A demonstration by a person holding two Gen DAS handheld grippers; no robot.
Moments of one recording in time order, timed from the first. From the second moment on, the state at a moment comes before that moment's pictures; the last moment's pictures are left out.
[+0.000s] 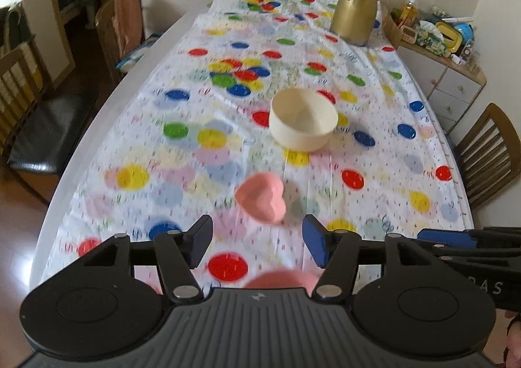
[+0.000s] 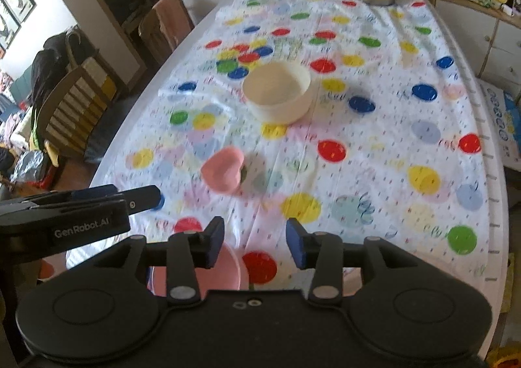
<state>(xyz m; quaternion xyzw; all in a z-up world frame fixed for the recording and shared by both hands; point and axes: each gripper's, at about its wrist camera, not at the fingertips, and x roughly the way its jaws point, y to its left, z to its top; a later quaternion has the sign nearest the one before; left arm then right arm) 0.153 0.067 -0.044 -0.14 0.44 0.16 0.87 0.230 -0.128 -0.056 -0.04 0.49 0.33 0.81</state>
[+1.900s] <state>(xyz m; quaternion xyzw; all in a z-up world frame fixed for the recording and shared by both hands) 0.402 0.157 -0.155 -0.12 0.51 0.06 0.85 0.431 -0.025 -0.149 0.02 0.54 0.18 0.82</state>
